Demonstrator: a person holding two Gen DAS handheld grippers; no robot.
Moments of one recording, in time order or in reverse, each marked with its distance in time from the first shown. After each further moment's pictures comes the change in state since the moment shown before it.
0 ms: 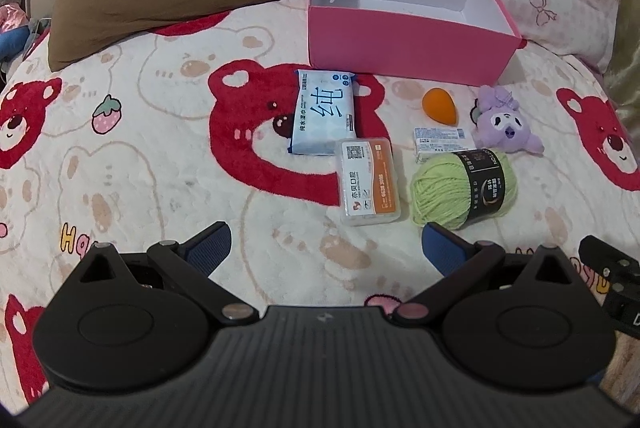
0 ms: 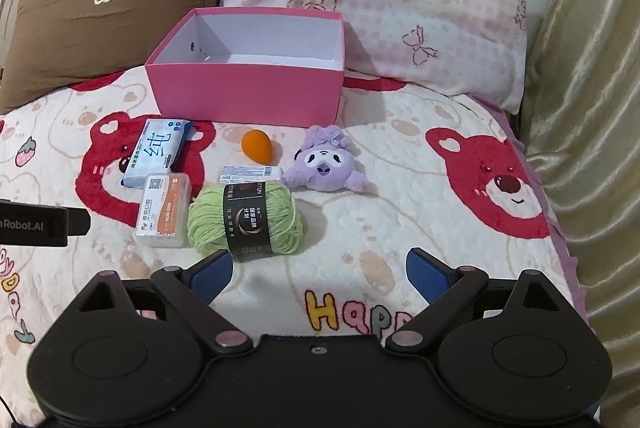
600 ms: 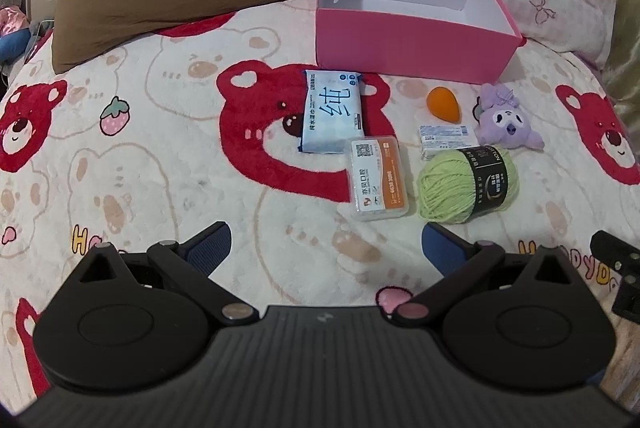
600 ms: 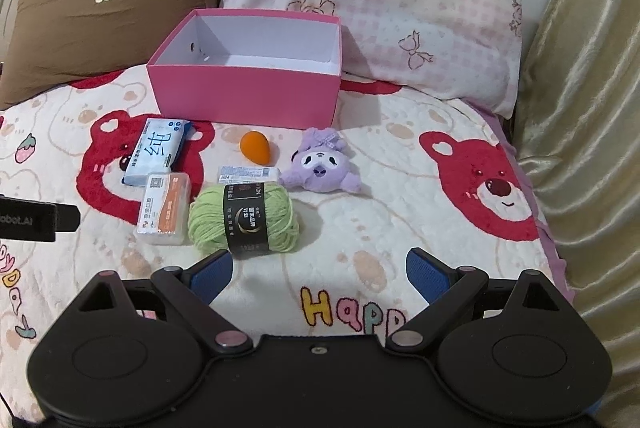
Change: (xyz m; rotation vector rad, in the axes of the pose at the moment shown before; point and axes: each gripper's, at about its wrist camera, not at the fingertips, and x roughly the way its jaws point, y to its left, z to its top) left arm -0.013 0.012 0.003 0.018 0.010 0.004; right arm -0.013 0.001 0.004 -0.011 0.009 -0.016
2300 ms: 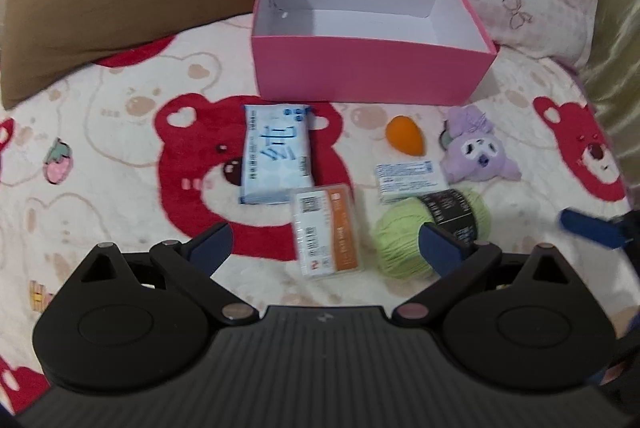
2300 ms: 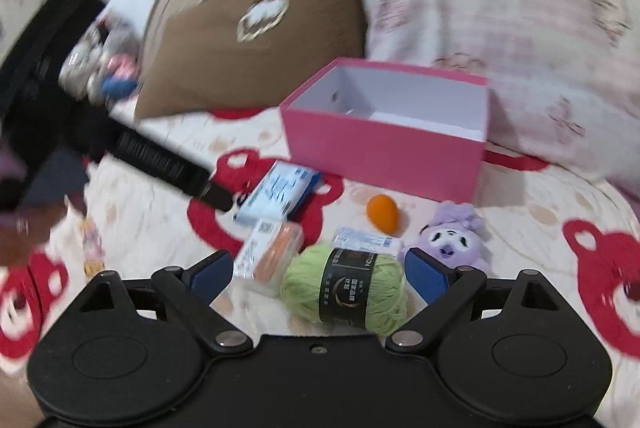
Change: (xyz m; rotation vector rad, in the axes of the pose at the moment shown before) left arm 0.045 -0.035 0.054 0.037 -0.005 -0.106; right arm 0.048 -0.010 0.002 -0.228 -0.218 0.492
